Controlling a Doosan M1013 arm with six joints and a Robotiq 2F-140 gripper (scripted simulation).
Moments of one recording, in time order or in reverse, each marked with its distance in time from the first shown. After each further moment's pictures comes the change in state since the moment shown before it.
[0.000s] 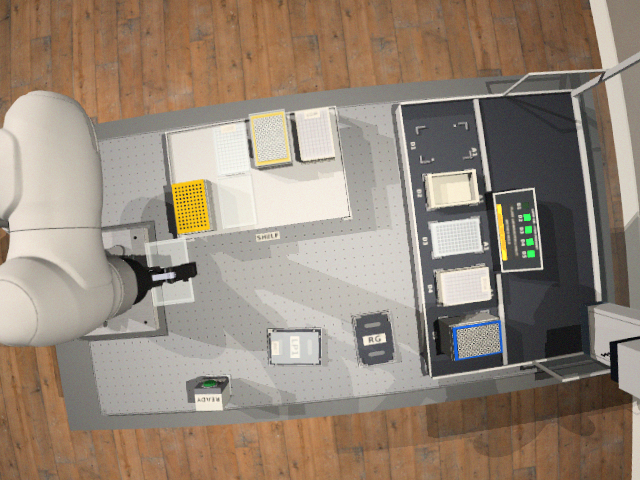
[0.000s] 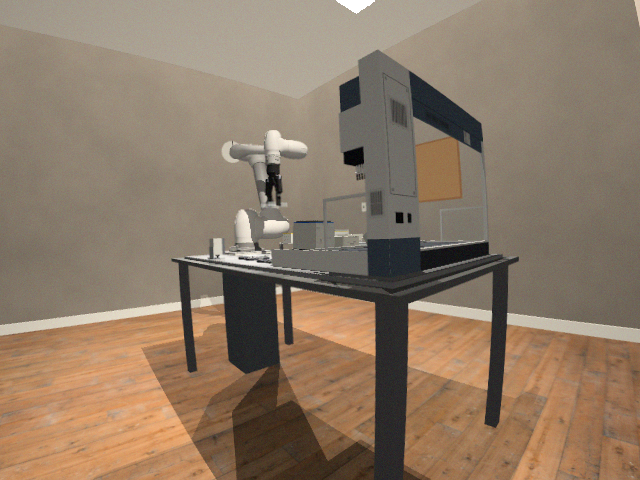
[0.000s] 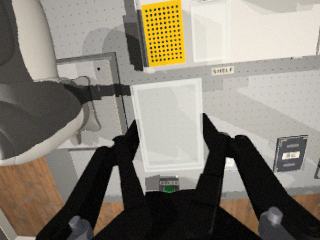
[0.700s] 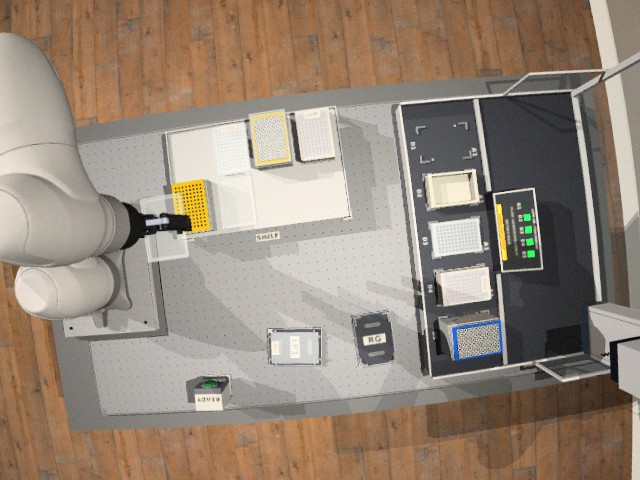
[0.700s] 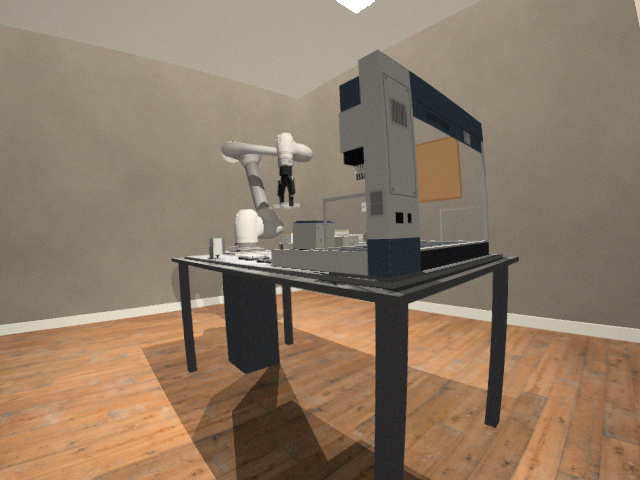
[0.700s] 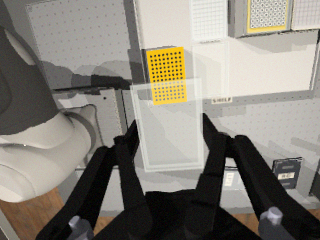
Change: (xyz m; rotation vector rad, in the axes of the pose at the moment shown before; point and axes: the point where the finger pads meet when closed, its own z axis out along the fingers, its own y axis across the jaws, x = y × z) arm 0.089 0.002 0.000 0.000 0.001 0.000
